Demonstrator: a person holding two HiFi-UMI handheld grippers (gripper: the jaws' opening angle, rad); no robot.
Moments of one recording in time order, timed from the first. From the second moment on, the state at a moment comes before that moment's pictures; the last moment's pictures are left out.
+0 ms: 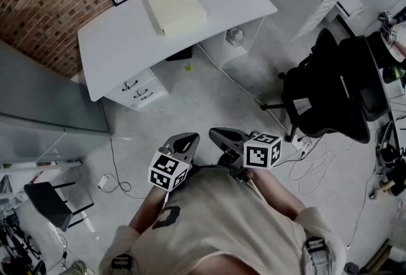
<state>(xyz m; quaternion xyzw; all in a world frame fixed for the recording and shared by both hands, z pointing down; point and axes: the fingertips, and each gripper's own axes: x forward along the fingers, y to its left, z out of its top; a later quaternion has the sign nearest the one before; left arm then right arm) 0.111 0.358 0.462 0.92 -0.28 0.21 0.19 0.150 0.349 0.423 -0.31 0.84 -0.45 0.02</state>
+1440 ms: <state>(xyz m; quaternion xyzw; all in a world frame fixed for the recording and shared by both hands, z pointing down) 0.213 0.403 0.463 0.91 -0.27 0.28 0.13 0.258 0.373 0.441 -0.29 0.81 -0.50 0.06</state>
